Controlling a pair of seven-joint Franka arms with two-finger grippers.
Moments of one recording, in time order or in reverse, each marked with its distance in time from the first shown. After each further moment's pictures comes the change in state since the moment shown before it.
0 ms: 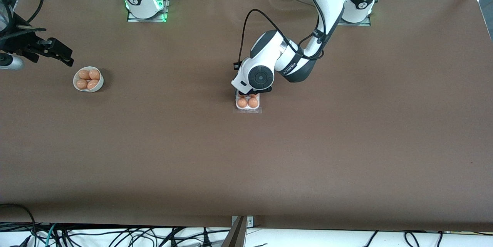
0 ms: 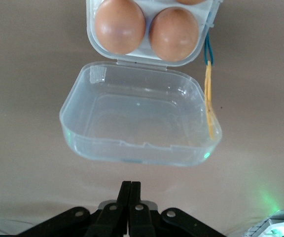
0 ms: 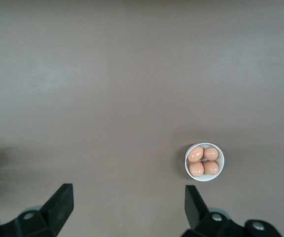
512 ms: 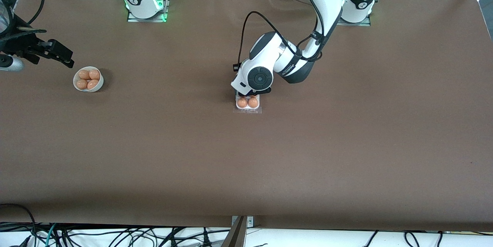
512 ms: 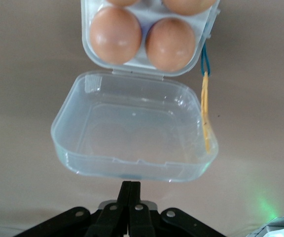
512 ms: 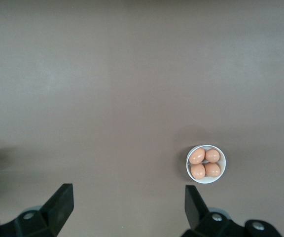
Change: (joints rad) left arm -0.005 0.007 0.006 0.003 0.000 0.034 -0.006; right arm 0.002 0.006 -0.010 0.000 0.006 0.007 0.000
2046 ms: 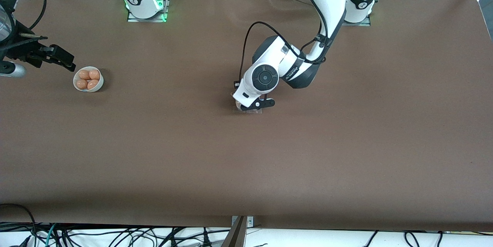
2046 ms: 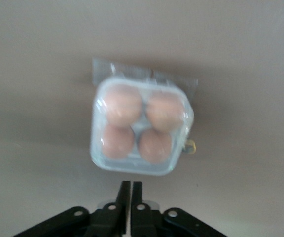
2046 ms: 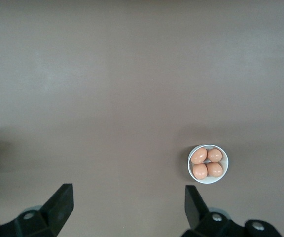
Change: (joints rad) left arm 0.001 0.022 0.059 0.083 0.144 0.140 -0.003; right arm 0.000 0.021 -0.010 0.000 0.009 0.006 -0.001
